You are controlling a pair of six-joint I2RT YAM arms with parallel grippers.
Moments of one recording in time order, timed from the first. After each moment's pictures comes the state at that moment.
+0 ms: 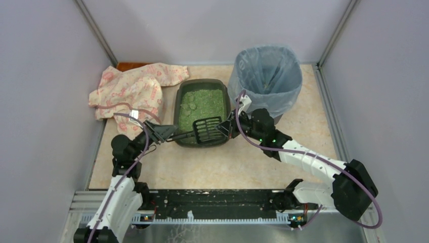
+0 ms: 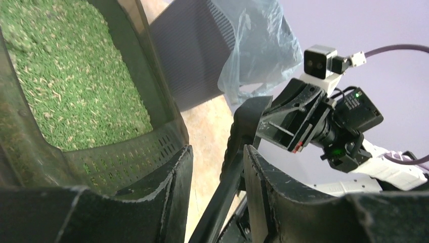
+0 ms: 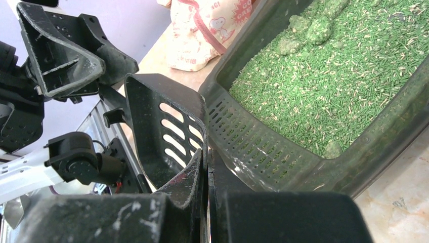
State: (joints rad) left arm -0.05 0.65 0.22 0.54 0.71 -1.03; right arm 0.73 1.15 0.66 0.30 -0.28 0.50
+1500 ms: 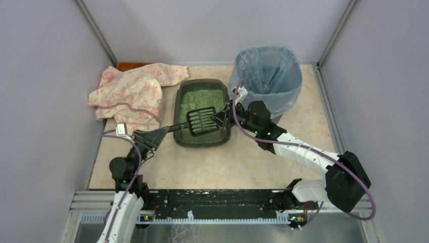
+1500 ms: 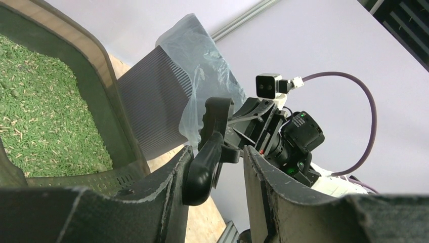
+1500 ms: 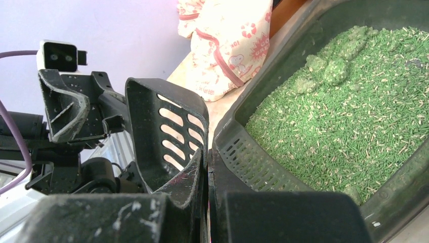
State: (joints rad) left arm -0.04 0.31 0.03 0.70 0.49 -1.30; right arm 0.72 1.24 0.77 0.38 -0.31 0.55
